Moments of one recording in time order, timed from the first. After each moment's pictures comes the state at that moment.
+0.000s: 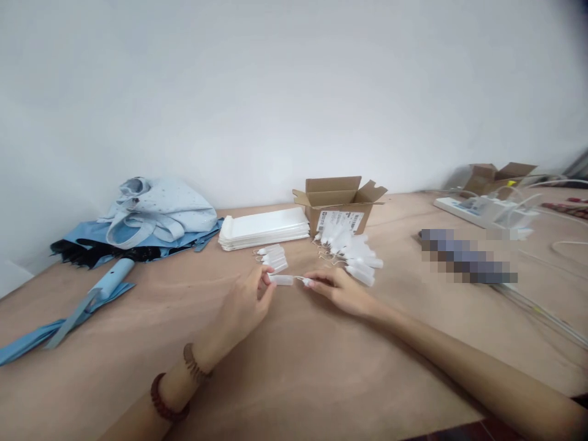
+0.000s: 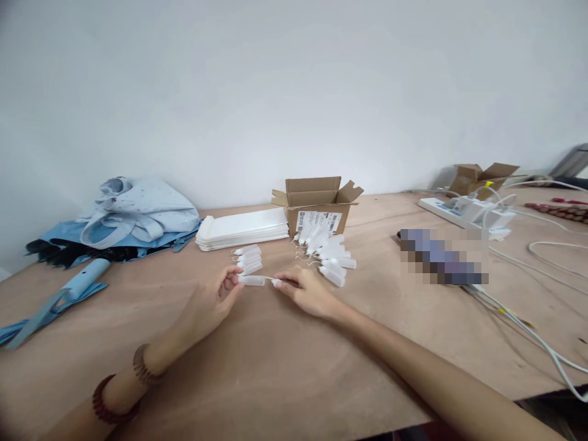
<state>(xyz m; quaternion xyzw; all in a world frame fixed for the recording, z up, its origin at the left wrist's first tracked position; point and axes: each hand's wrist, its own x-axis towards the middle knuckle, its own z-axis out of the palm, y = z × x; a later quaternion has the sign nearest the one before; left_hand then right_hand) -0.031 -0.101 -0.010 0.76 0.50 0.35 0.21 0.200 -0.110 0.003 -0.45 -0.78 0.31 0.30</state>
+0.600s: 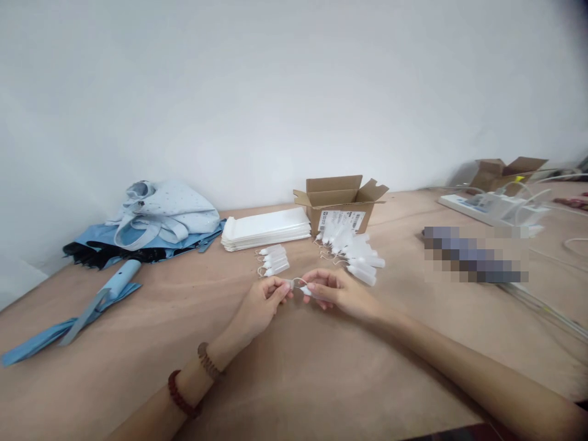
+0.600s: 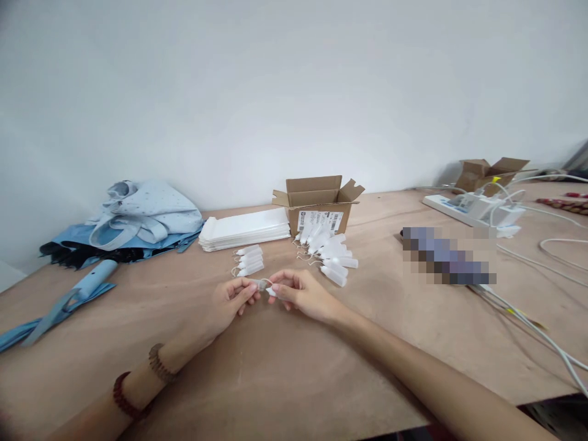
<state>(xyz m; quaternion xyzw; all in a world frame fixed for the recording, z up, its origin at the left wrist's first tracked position) -0.006 -0.108 -0.014 0.66 0.47 0.34 0.48 0.196 -0.120 0.007 -0.39 -0.63 0.58 0.35</state>
